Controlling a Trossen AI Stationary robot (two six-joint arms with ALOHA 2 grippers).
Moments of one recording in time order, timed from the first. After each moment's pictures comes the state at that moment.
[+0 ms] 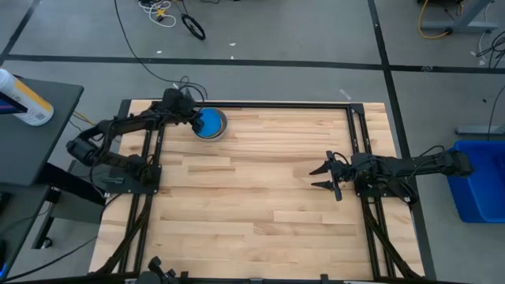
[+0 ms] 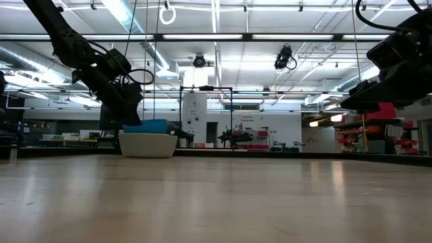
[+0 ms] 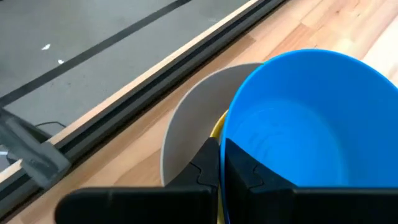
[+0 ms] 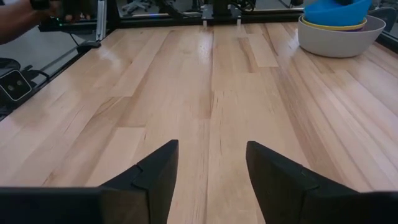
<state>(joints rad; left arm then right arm) 1.01 1.33 0.55 0.07 0.19 0.13 0.03 0.35 0.01 0.02 -0.08 0.04</state>
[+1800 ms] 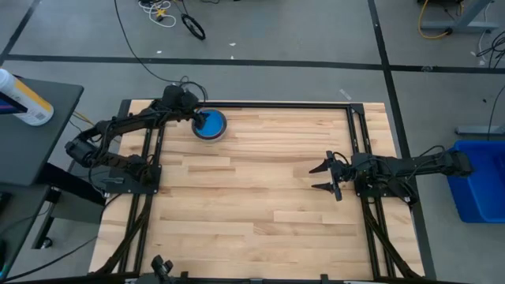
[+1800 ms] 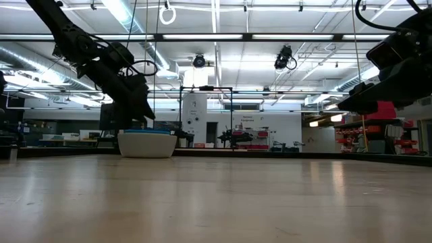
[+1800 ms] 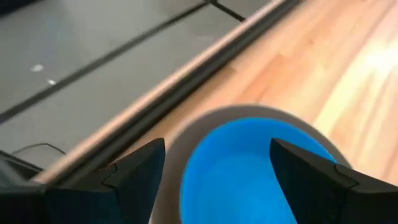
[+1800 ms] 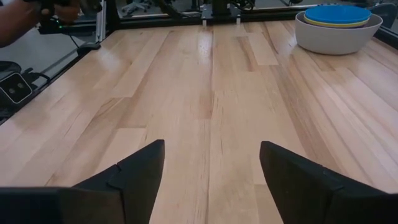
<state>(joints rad) 0.98 1.32 0.59 0.08 0.22 0.11 0.03 0.36 0.01 0.02 -0.08 0.06</state>
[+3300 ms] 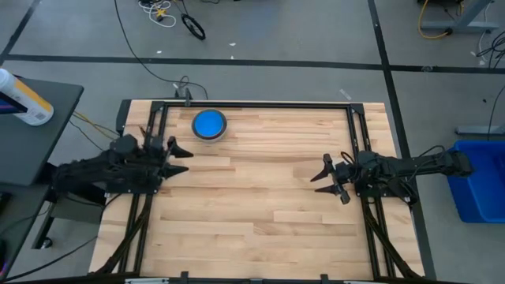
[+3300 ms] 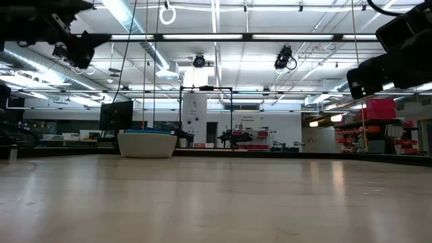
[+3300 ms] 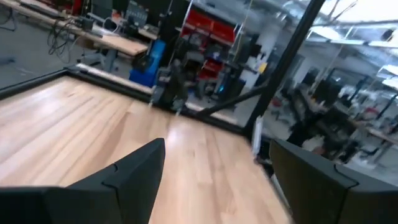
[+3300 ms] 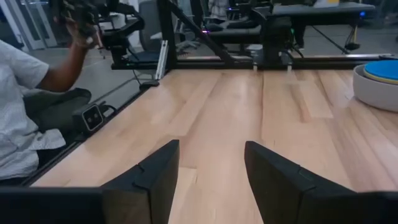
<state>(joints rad) 0.21 0.08 0.26 -0.14 0.27 -0.40 0.03 0.35 0.01 0.19 -0.28 0.05</state>
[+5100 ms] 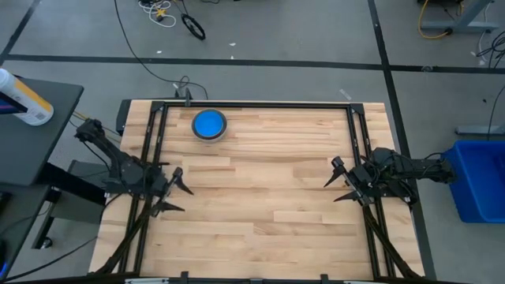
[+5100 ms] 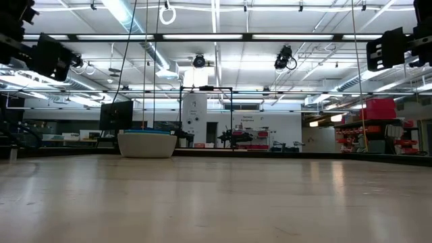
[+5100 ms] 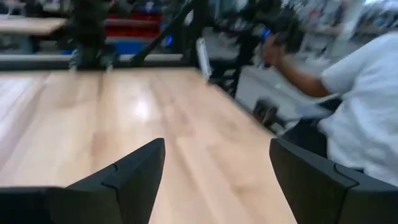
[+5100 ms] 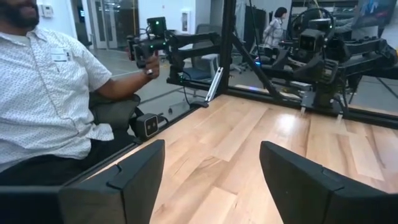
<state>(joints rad) -0.68 0.14 0.03 0.01 -0.31 -0.14 0.05 0.00 0.10 -0.16 -0.49 -0.06</state>
